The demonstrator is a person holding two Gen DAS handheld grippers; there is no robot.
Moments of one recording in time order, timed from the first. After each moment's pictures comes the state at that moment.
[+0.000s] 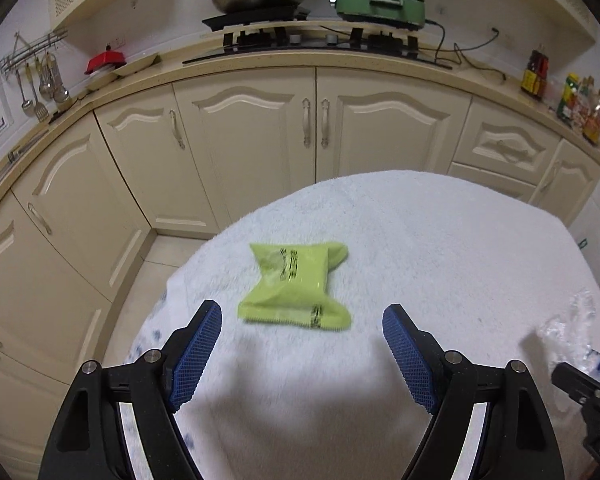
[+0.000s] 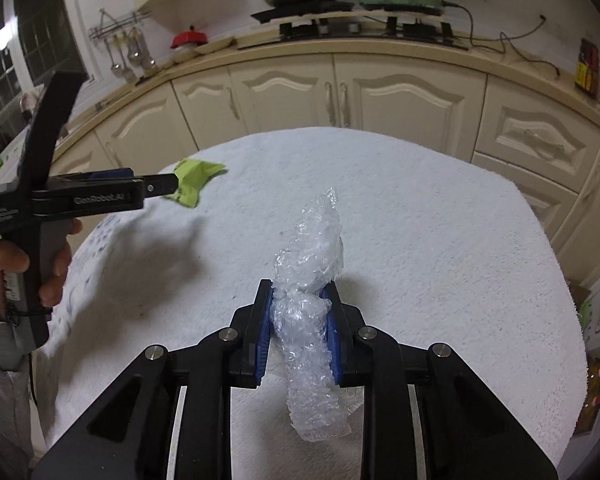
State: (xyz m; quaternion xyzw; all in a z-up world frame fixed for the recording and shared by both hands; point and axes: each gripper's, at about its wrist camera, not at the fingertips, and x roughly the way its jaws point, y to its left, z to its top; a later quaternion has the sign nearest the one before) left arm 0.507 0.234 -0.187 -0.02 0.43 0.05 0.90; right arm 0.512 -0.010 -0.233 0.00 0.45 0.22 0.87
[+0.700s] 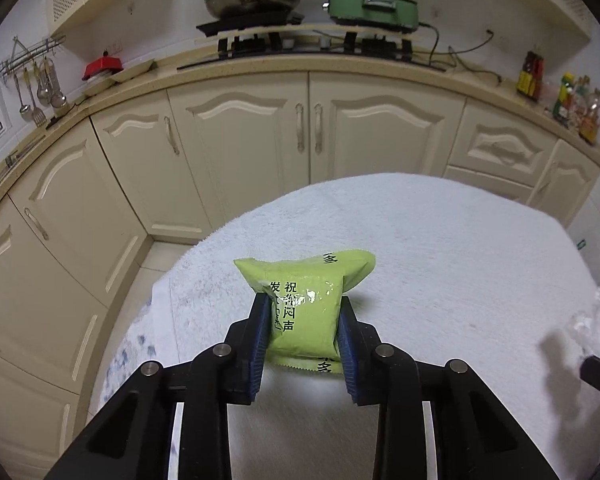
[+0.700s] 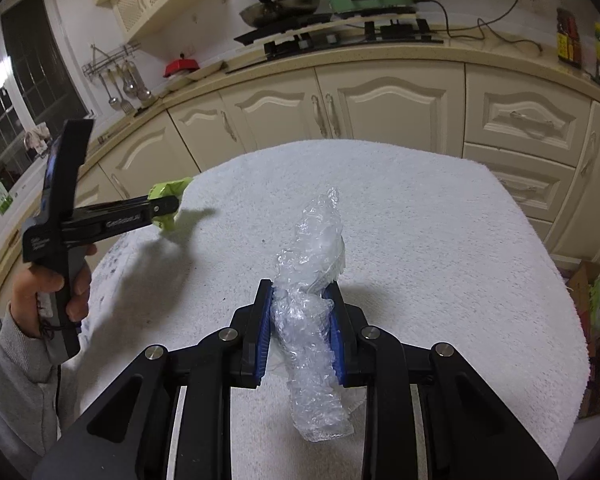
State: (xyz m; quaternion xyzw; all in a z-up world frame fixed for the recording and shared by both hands) left arm 0.537 0.218 -0.210 -0.02 0.41 0.03 0.91; right arm 0.499 -0.043 -0.221 0.06 0.43 0.22 0.87
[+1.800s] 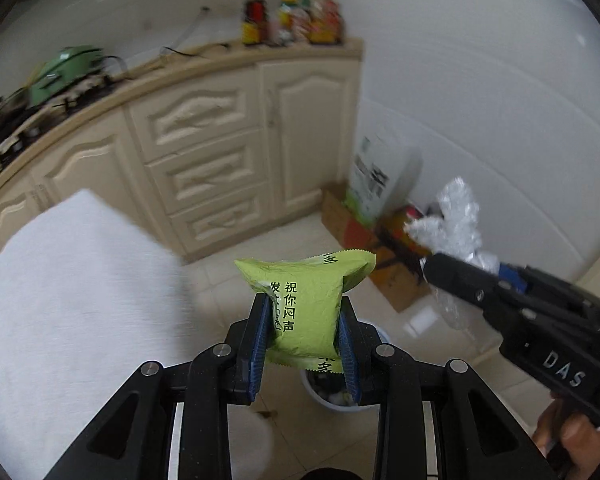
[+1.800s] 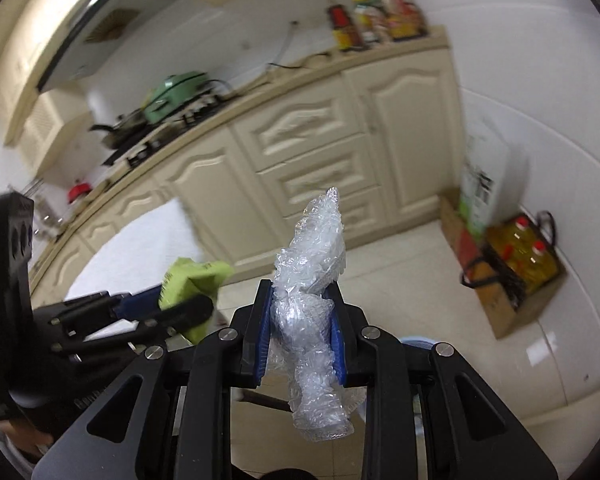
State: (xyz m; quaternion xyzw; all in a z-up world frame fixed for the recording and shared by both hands) left arm 0.384 -0.223 -0.213 0.12 0.40 -0.27 0.87; right arm 0.310 -0.389 -0.220 0.21 0.35 -0.01 0.91
